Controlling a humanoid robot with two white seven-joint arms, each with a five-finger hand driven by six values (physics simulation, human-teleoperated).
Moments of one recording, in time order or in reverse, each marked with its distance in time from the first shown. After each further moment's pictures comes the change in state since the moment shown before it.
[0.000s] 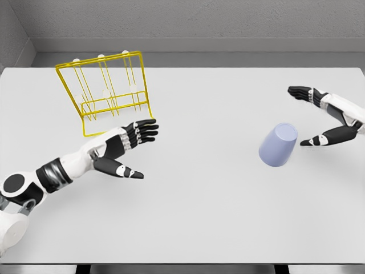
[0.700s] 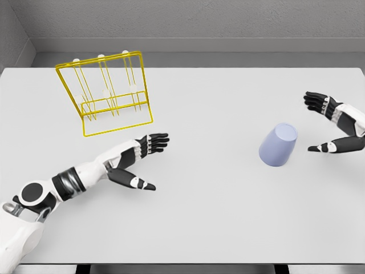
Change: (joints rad) left arm 0.037 -0.067 0.010 -0.005 -0.210 -0.024 0.000; right arm 0.152 0.002 -0.044 0.042 -0.225 0.000 -0.003
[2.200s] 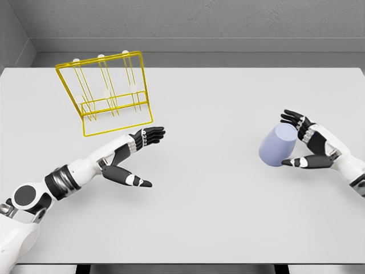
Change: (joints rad) left arm 0.017 -0.001 0.041 -0.014 -0.040 -0.124 0.000; right arm 0.104 0.182 -0.027 0.056 -0.077 0.000 0.025
